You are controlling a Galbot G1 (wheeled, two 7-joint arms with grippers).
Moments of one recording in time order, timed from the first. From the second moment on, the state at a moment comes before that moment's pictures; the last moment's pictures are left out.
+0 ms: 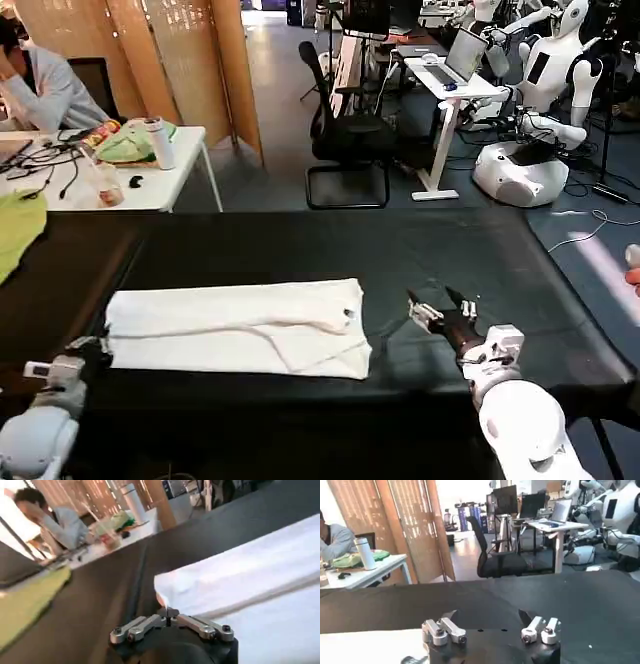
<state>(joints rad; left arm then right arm) 1.48 -0.99 -0.82 -1.80 -0.21 0.35 0.02 -1.33 1.24 0.51 2.15 0.49 -0.52 0.11</state>
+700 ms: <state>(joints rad) 1.34 -1.12 -0.48 -2.05 -0.78 0.47 0.02 -1.44 1.28 0.58 2.20 0.43 -0.51 0.11</state>
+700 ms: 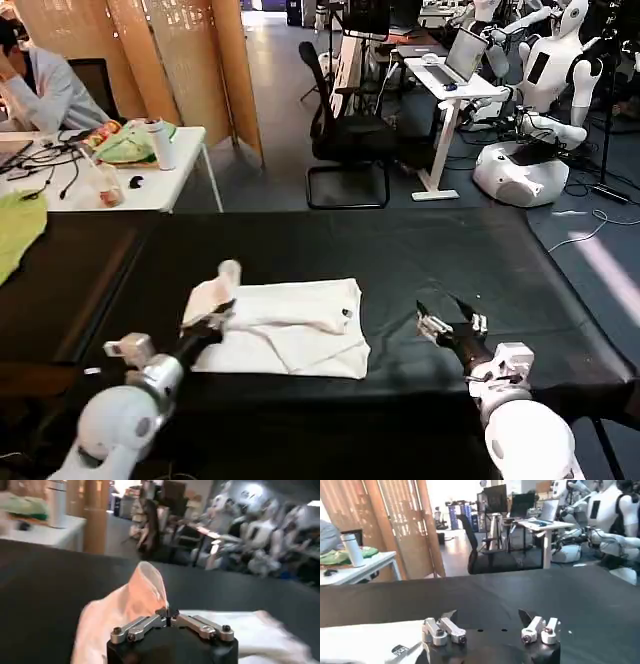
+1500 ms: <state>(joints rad) 1.23 -1.26 -0.20 -2.01 -0.80 0.50 -0.03 -1.46 1.30 0.57 2.21 0.40 -0.51 0.11</state>
